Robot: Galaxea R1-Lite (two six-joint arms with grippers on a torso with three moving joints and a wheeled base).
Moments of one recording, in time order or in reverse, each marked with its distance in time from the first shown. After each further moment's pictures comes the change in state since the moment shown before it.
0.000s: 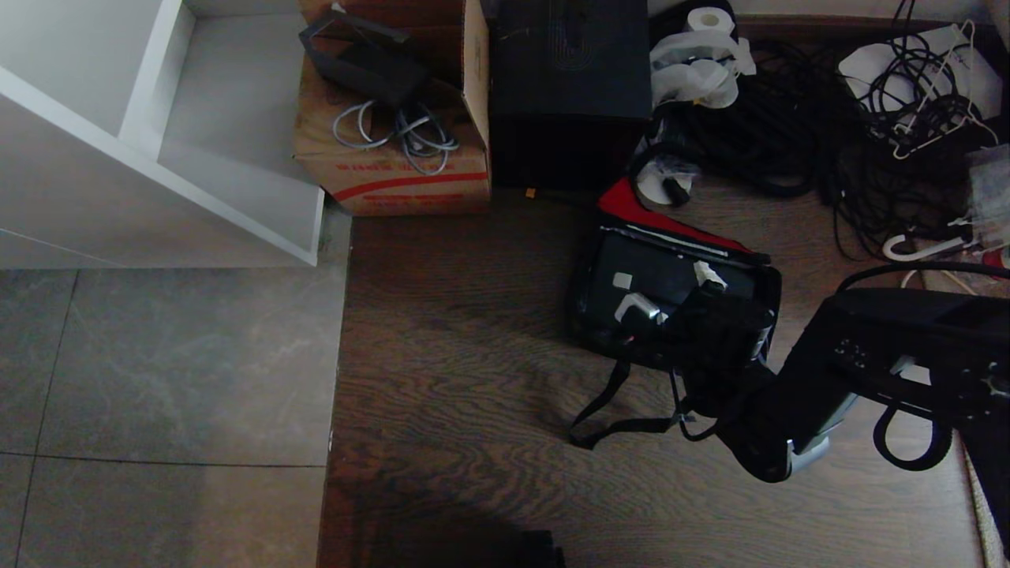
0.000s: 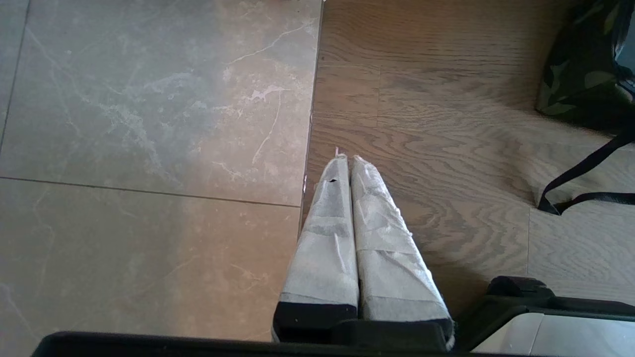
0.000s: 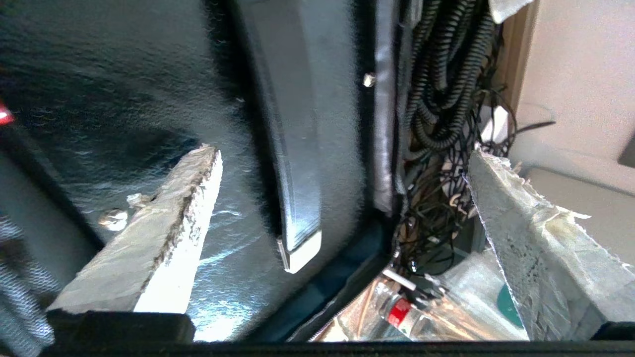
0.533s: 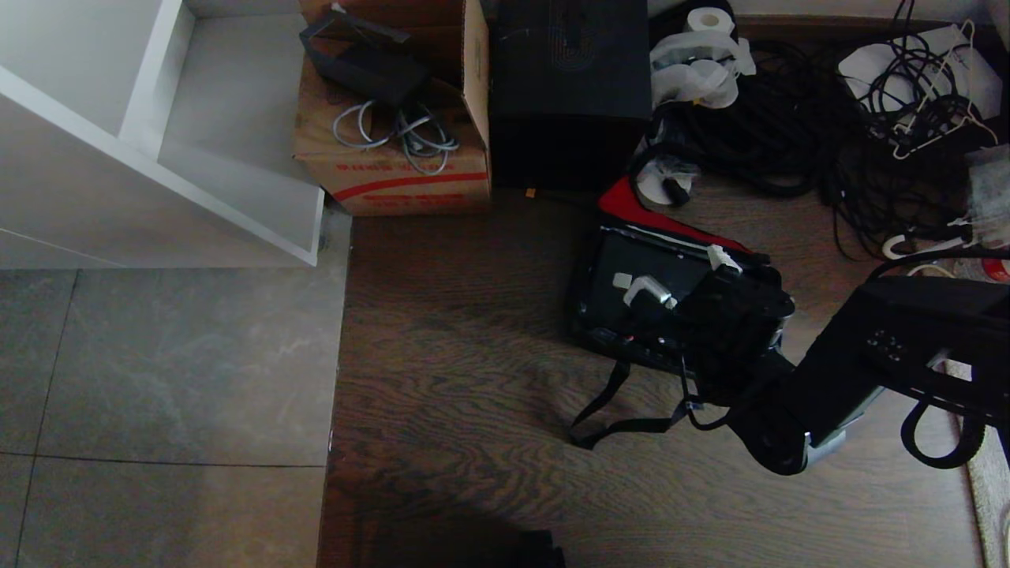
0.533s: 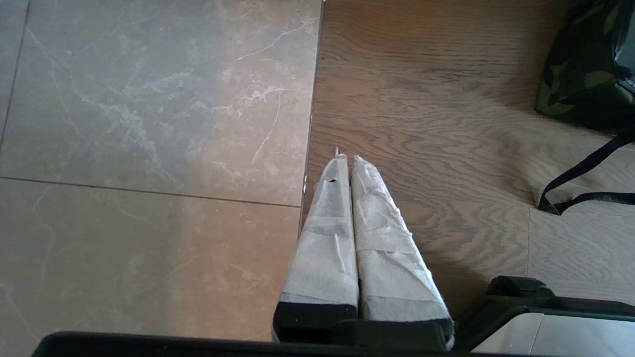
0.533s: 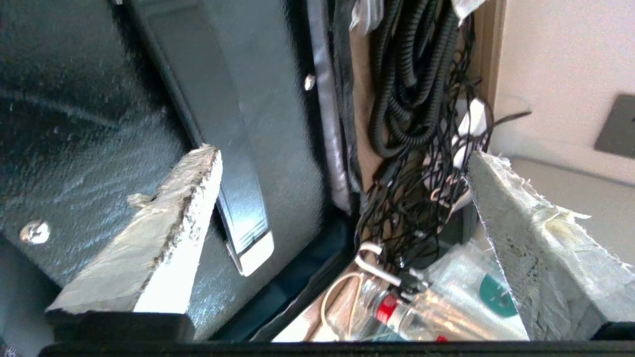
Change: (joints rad) left arm 0.000 0.000 0.000 0.000 0.000 0.000; right arm -0.005 -0.065 0.011 0.000 -0.004 -0.001
